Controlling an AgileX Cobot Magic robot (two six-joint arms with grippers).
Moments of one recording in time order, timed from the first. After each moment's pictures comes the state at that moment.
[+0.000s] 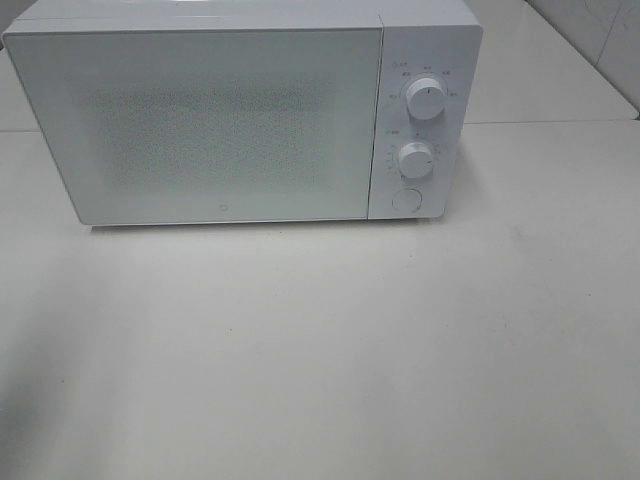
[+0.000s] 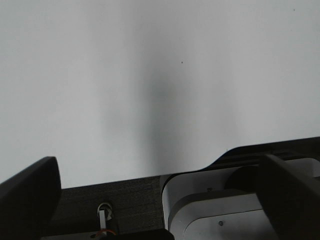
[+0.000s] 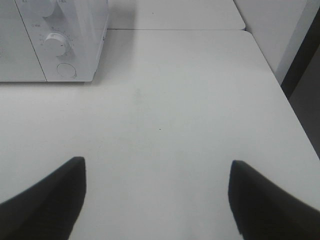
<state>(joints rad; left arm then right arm) -0.16 0.92 -0.76 -0.06 1.15 -0.01 0.05 0.00 -0.50 -0.10 0.97 0.08</state>
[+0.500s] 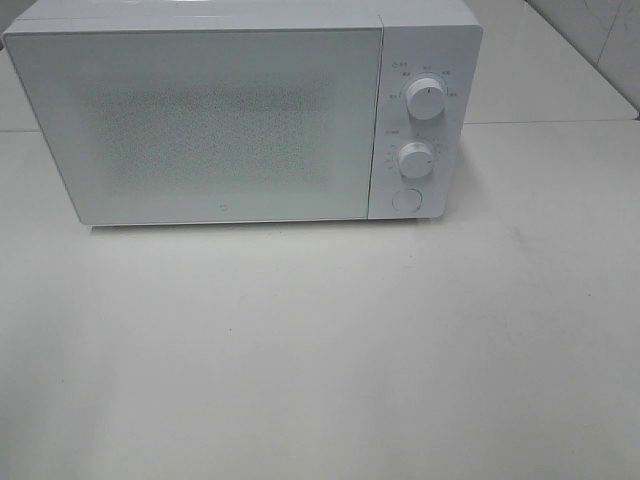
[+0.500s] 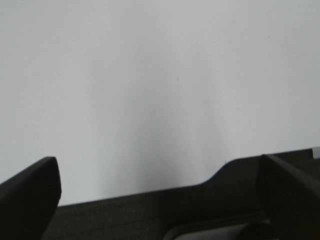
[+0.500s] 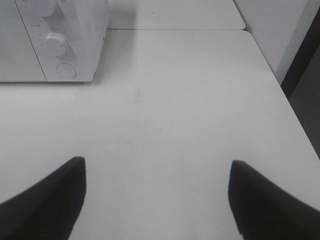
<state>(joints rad) -0.16 0.43 -0.55 -0.06 1.13 -0.01 0.05 0.00 -0.50 -0.10 0.97 0.08</state>
